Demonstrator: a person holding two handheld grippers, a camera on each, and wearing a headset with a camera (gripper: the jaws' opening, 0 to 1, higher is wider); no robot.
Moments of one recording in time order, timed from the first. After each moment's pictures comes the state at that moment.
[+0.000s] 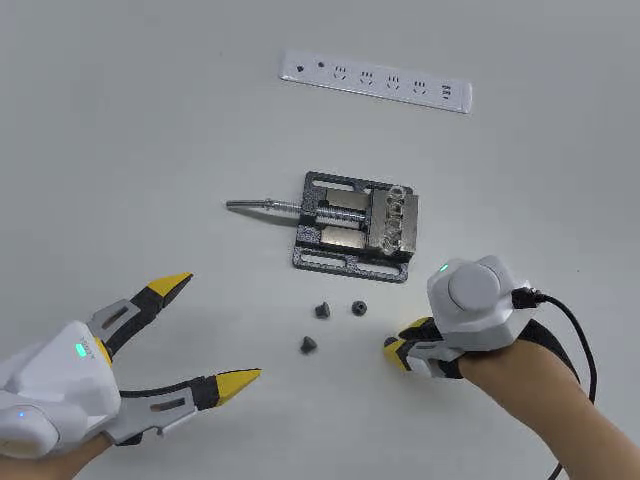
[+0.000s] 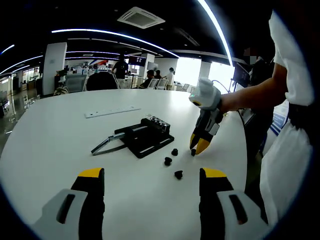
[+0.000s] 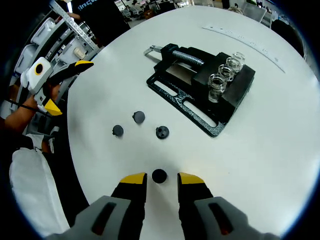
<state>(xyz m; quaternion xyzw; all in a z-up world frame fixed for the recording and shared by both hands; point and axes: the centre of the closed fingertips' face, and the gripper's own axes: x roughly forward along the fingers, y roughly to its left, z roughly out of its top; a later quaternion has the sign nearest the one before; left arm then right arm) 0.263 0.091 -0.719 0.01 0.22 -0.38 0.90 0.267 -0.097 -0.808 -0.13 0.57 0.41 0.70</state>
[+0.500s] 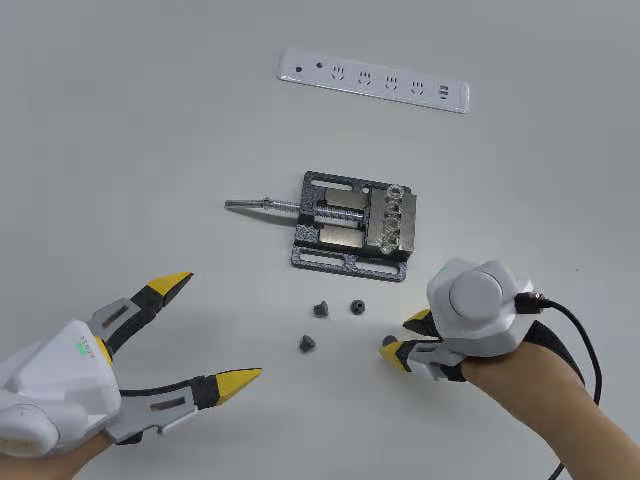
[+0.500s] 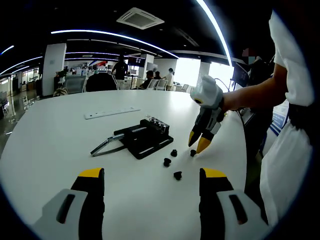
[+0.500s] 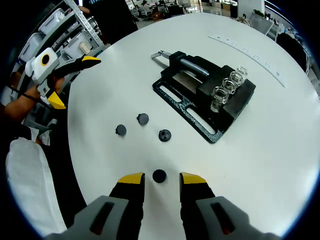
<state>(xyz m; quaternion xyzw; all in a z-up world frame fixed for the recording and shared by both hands) 0.262 0.089 -0.716 0.01 0.22 -0.38 0.90 0.268 -0.096 -0.800 -0.16 0.54 0.43 0.71</state>
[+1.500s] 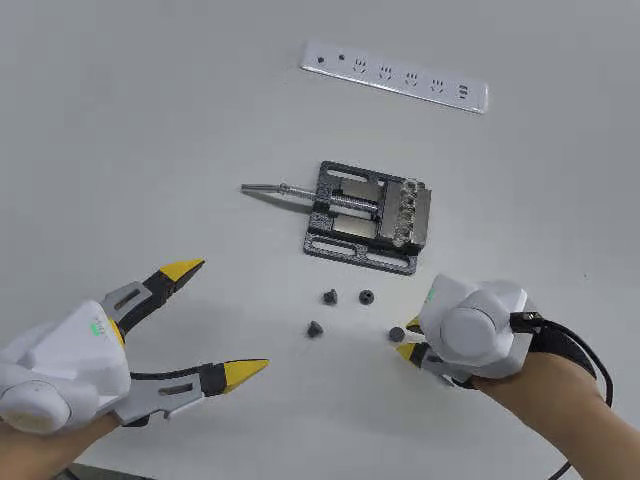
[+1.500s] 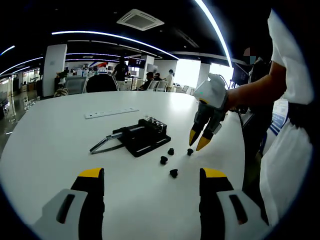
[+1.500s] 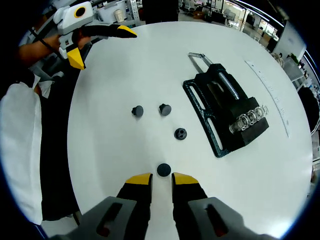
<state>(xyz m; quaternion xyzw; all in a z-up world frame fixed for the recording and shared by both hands) 0.250 0.091 -0.717 0.01 0.21 -0.38 0.90 0.256 -0.094 -0.791 -0.33 0.47 0.50 0.65</state>
